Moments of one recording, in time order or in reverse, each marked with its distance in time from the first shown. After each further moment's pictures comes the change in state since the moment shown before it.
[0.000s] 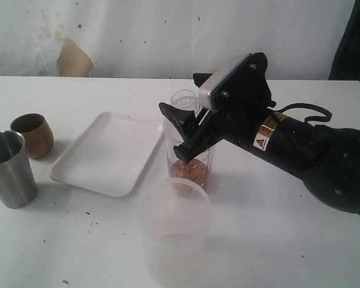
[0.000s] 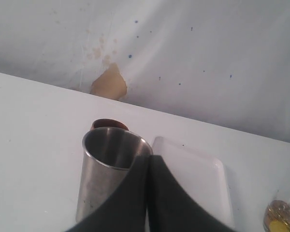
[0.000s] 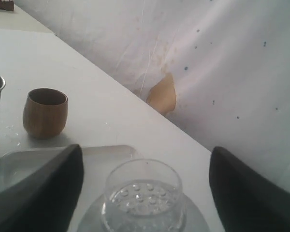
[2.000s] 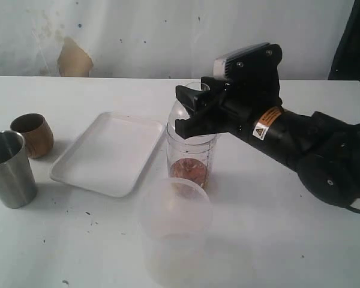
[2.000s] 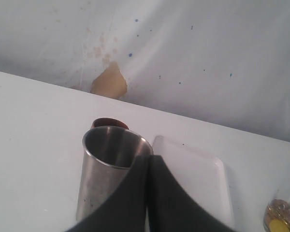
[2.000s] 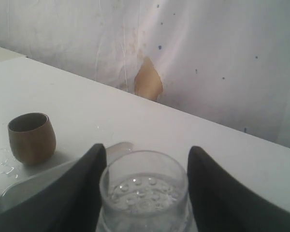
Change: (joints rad) left arm 0.000 0.000 0.000 0.000 0.003 0.000; right arm 0.009 0.004 -0.023 0.176 0.075 0.192
